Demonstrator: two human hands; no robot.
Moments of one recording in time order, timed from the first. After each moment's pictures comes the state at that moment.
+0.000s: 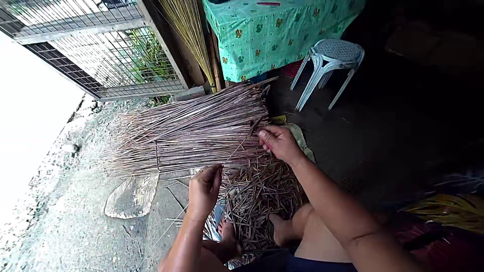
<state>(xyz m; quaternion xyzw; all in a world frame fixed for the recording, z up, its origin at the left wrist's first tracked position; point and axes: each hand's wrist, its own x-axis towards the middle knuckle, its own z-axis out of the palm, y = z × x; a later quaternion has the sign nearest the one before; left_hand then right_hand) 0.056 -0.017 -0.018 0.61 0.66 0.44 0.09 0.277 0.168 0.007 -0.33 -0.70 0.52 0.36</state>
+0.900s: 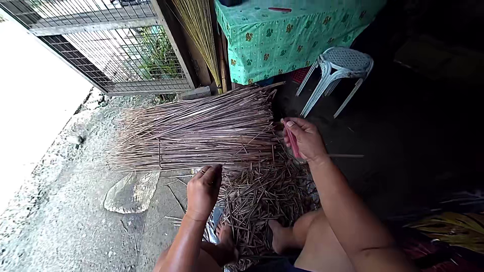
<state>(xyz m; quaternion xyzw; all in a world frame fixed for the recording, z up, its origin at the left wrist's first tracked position) 0.053 -0.017 -0.017 0.60 0.71 0.37 -0.04 0.302 0.196 0.020 -0.39 -0.60 0.57 0.41</state>
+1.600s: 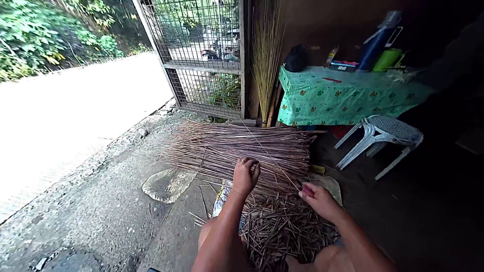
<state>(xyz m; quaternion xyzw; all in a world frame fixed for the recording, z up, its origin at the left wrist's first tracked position) 0.033 -0.029 0.006 0.52 0.71 0.47 -0.03 0.302 0.086 0.011 -0.35 -0.87 0.33 0.14</state>
